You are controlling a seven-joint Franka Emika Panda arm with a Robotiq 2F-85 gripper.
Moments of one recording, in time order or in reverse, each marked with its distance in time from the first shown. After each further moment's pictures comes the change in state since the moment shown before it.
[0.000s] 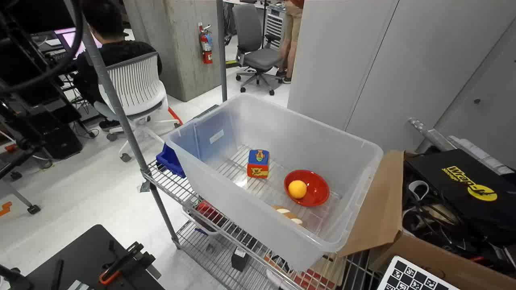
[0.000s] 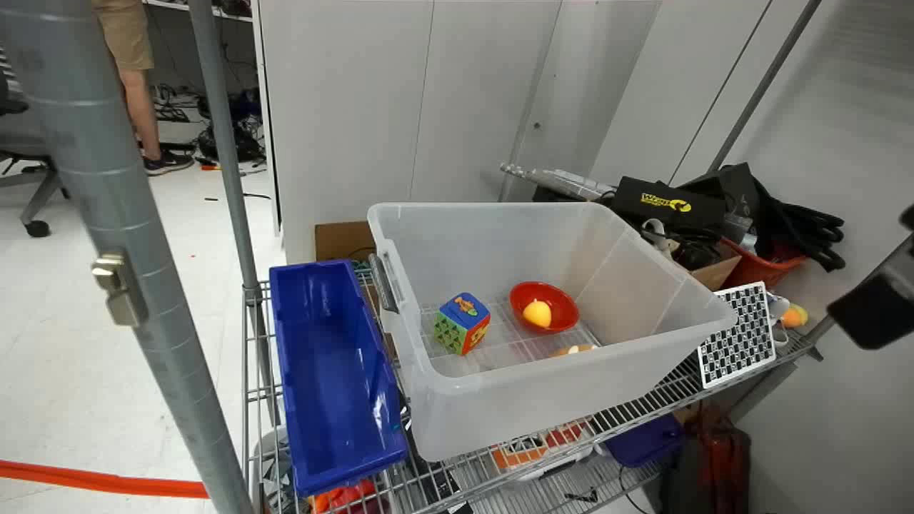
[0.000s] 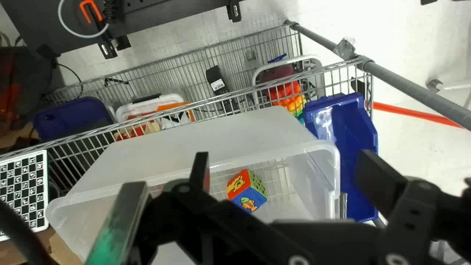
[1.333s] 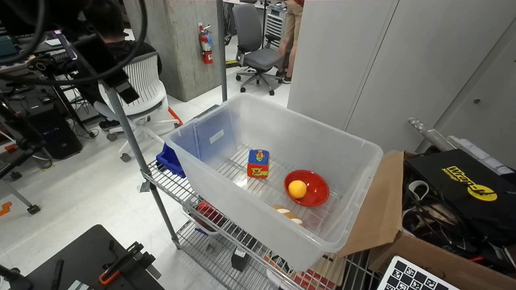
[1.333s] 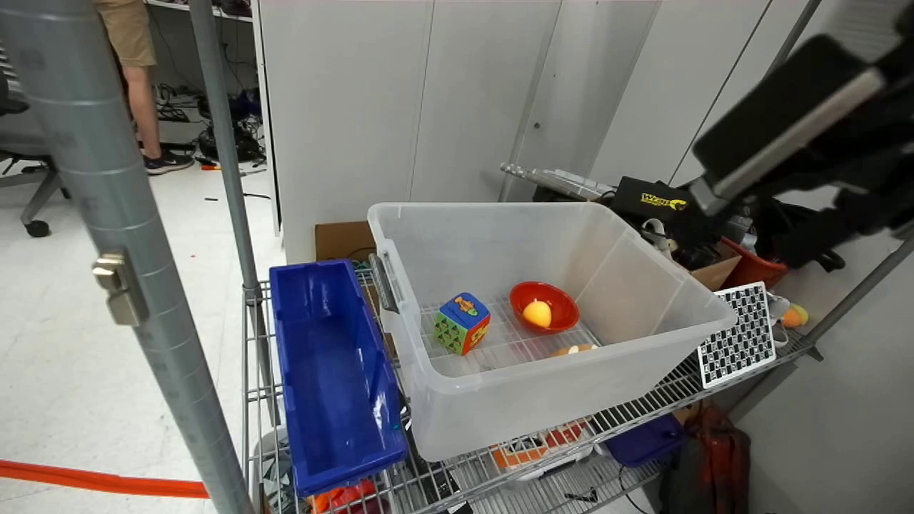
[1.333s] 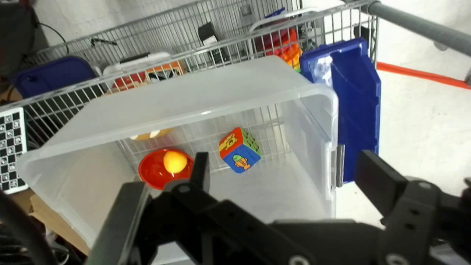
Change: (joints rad) arm -0.017 0.191 0.027 0.077 -0.073 0.217 0.054
